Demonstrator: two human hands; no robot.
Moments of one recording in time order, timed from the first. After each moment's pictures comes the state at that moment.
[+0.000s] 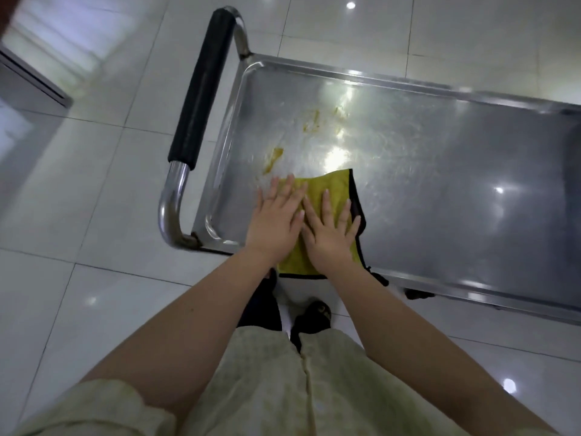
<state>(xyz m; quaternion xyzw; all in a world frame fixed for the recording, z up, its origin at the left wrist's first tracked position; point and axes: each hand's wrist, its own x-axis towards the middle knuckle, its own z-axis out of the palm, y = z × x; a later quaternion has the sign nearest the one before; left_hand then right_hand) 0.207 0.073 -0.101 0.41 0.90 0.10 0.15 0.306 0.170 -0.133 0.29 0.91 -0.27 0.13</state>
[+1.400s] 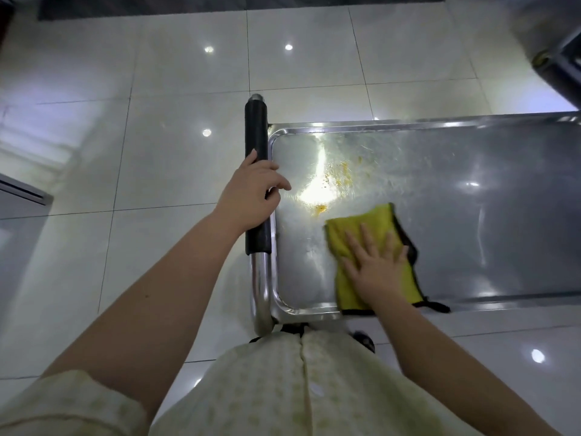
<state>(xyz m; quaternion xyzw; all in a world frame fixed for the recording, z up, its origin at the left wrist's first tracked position) -0.049 0.064 -0.004 0.57 0.78 0.23 0.11 0.229 0.158 -0.129 0.43 0.88 -0.13 0.17</state>
